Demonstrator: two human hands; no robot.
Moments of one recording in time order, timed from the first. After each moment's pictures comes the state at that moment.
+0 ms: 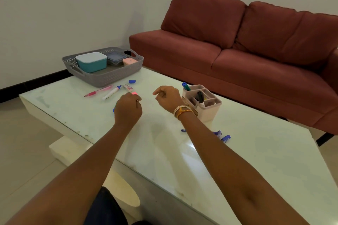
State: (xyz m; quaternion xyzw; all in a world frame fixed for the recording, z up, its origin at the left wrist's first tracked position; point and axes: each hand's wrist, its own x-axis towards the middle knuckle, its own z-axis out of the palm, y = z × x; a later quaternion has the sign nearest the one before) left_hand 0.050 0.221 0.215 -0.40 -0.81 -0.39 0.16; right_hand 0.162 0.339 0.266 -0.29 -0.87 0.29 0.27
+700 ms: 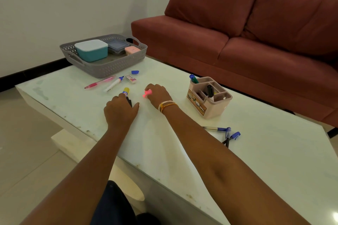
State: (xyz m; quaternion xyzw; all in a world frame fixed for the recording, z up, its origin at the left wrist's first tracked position) left_hand 0.032 0.206 0.193 -0.29 -0.91 -0.29 0.12; right_hand 0.086 0.352 0.214 -0.31 -0.93 0.16 0.11
